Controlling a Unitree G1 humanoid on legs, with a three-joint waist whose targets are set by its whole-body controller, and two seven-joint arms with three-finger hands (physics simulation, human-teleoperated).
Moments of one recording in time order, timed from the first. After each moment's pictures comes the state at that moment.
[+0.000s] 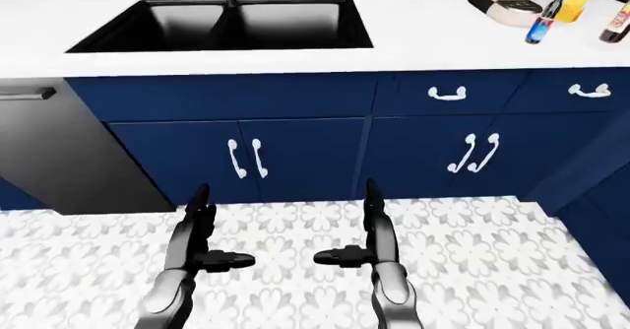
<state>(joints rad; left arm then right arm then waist) 0.03 0.02 0.04 0.09 -0.01 0.06 -0.04 0.03 -0.01 -0.04 0.09 0.01 0.06 0.04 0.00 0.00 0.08</state>
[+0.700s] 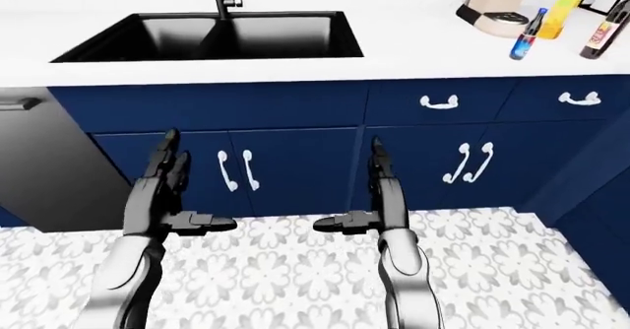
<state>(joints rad) -0.06 0.06 0.09 -0.40 0.00 0.40 -0.06 -0.08 -0.04 -0.06 -0.24 0.00 0.32 0.05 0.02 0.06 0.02</state>
